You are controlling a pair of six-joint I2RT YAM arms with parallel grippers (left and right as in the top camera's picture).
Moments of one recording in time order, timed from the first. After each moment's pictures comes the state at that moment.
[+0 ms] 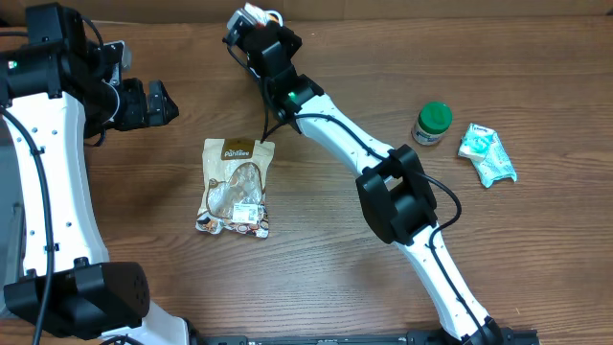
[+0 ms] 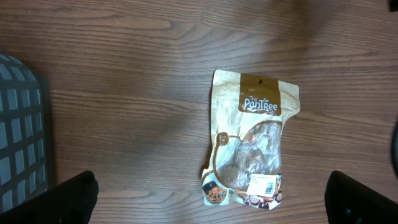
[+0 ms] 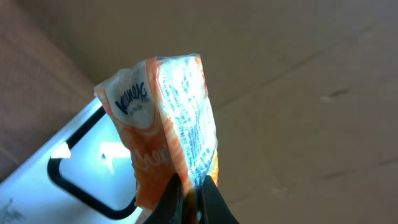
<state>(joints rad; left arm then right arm) 0.21 1.77 1.96 -1.45 0.15 0.04 0.63 2.60 2.27 -0.02 0.53 -0.70</state>
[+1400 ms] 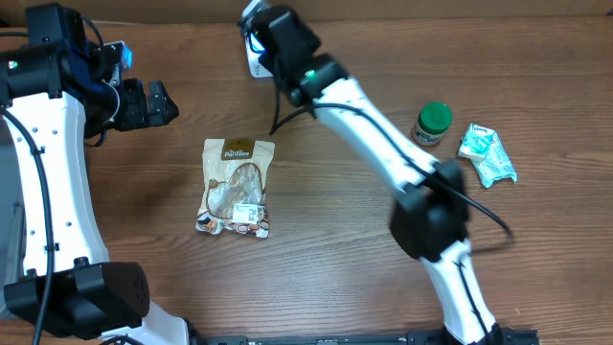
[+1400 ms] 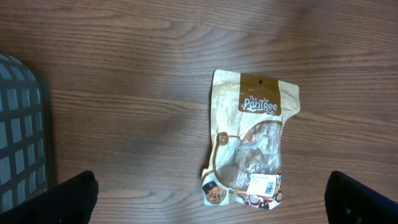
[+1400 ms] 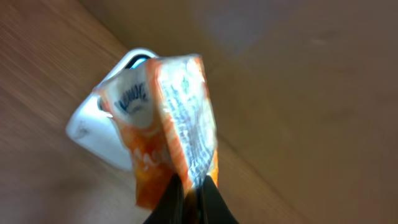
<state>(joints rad) 0.21 1.77 1.96 -1.45 0.15 0.04 0.62 2.33 2.26 -0.58 0.42 -0.36</state>
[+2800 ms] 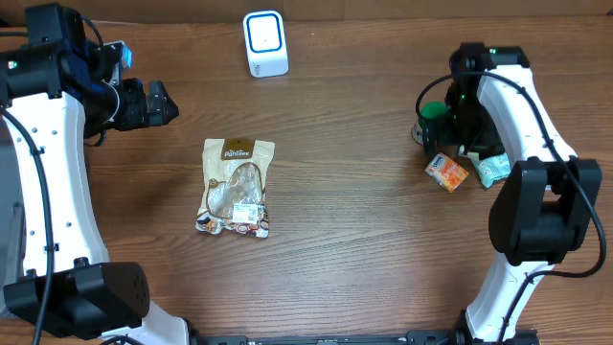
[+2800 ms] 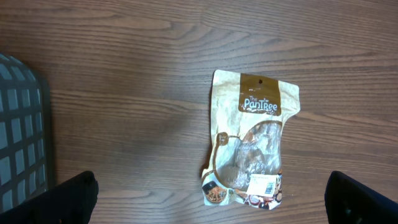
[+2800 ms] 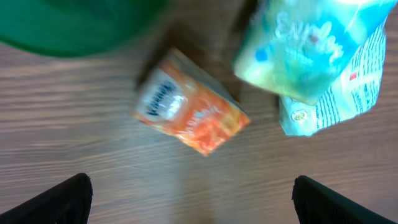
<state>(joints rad) 0.21 1.77 1.96 -1.45 0.15 0.04 0.02 2.07 1.79 -1.43 0.08 0.10</state>
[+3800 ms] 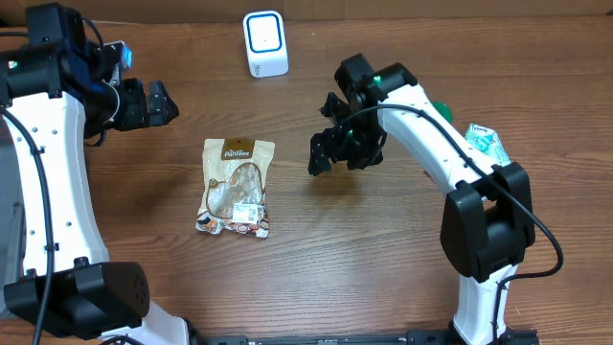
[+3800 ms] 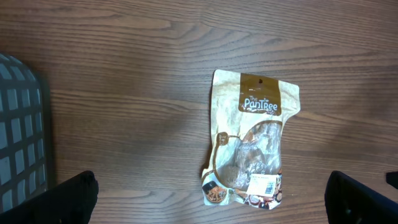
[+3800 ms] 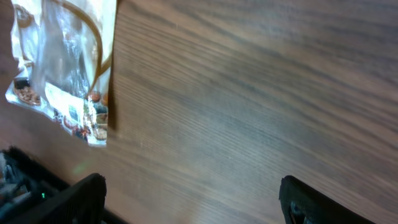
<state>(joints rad) 0.21 1.77 1.96 -1.45 0.15 0.04 0.44 2.08 1.74 -1.21 -0.42 0.15</state>
